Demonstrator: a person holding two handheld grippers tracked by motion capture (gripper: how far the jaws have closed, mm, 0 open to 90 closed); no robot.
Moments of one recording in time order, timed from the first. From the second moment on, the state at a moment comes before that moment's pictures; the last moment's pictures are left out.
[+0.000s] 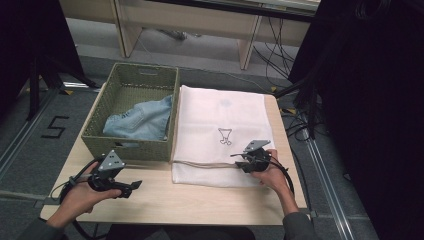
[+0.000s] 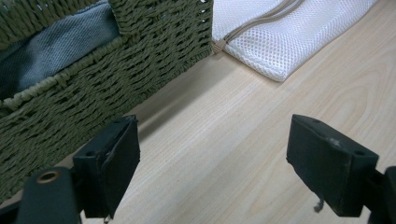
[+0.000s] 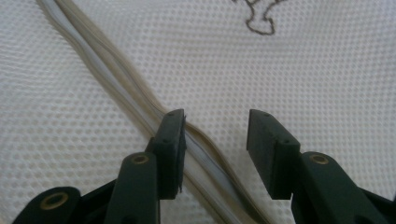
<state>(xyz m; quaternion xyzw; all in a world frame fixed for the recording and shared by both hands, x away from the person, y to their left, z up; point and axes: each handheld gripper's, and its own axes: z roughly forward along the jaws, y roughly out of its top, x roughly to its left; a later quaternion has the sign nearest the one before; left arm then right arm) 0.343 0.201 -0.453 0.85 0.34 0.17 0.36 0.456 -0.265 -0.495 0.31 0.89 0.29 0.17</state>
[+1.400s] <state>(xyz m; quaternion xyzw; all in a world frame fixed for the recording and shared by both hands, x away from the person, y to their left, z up) 0.343 0.199 -0.453 0.83 0.36 0.18 0.38 0.459 -0.230 -0.449 0.28 0.87 0.35 0.19</state>
